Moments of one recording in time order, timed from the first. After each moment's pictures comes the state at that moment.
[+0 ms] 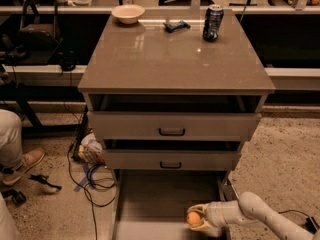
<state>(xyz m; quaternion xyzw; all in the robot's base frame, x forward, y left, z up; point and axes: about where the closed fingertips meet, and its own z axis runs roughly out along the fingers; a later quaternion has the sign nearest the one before) 0.452 -0.145 0.247 -0.62 0.62 0.31 0.37</state>
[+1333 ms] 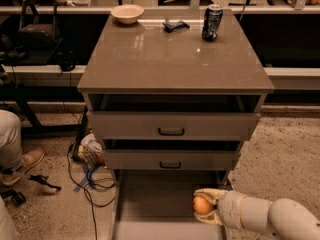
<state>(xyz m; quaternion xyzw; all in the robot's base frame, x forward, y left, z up) 0.413 -0.132 0.542 -0.69 0.56 0.06 0.46</state>
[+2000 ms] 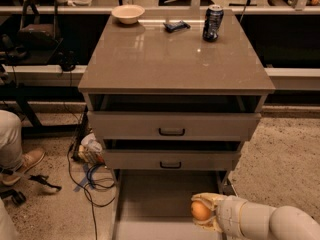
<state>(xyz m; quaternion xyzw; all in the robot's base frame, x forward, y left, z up) 0.381 -0.118 0.574 -0.71 0.54 0.03 0.45</state>
